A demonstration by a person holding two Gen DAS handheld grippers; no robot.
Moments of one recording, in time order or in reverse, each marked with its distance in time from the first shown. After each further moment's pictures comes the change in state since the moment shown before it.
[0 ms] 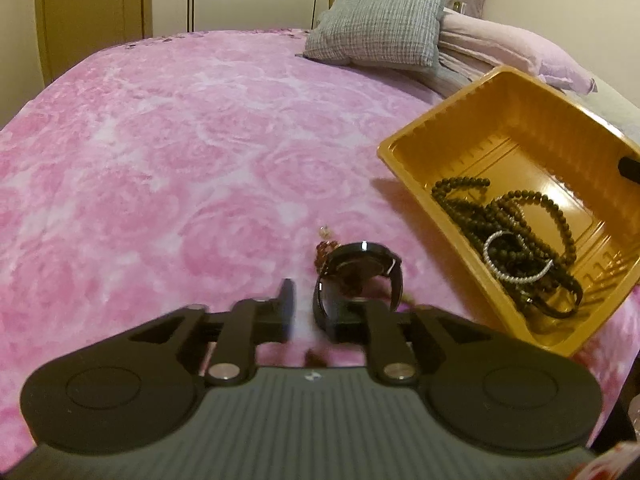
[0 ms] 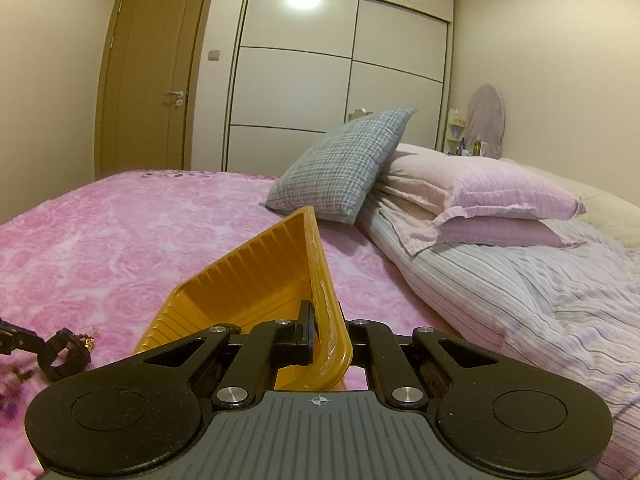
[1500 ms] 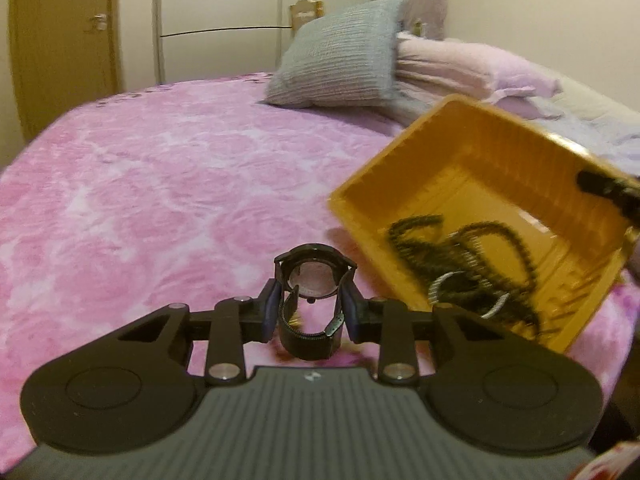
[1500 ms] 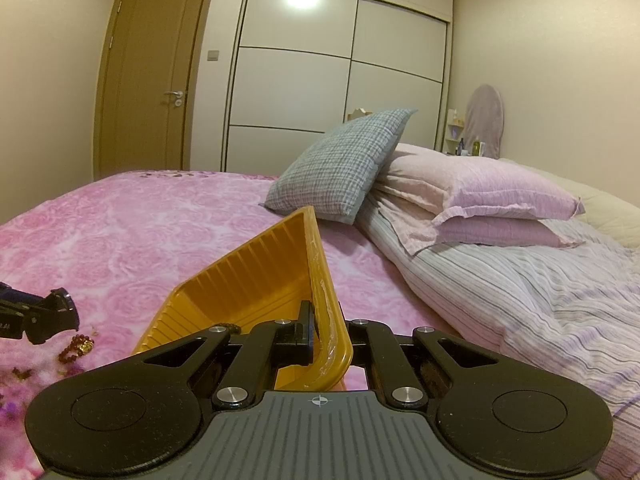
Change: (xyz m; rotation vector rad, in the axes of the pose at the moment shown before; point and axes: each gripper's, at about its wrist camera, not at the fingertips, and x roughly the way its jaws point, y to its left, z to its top) left arm -0.012 -0.035 0.020 0.113 -0.114 -0.070; right arm -0.001 0.001 0.000 0.000 0.000 -0.002
